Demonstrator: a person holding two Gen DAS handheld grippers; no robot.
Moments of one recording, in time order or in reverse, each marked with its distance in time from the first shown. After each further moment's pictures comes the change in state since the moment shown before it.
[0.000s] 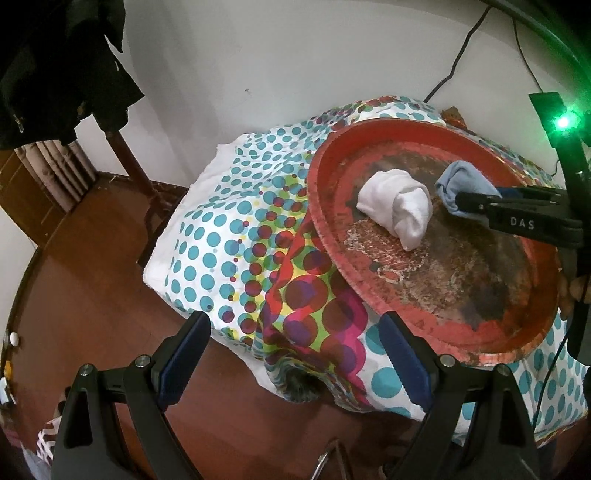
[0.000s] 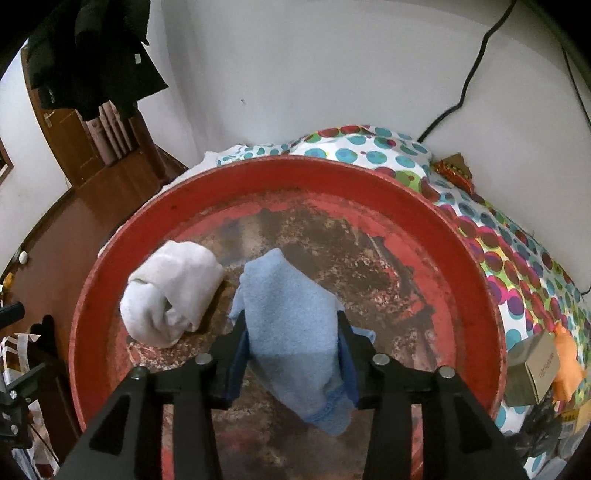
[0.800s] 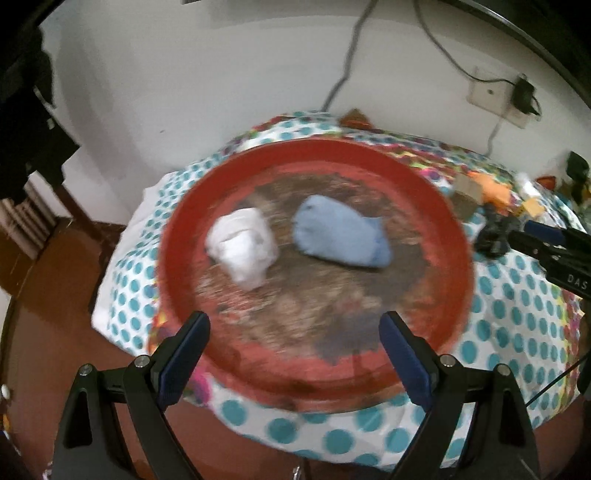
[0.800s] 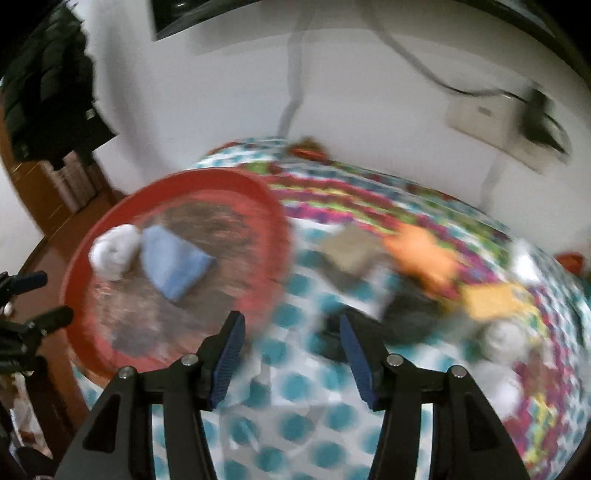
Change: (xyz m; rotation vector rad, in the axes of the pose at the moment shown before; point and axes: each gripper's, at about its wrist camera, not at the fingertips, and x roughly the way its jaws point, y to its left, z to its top) left arm -0.025 -0.126 0.022 0.163 -0.059 -0.147; right arm -0.129 -0.144 -0.118 0.223 -0.106 -0.154
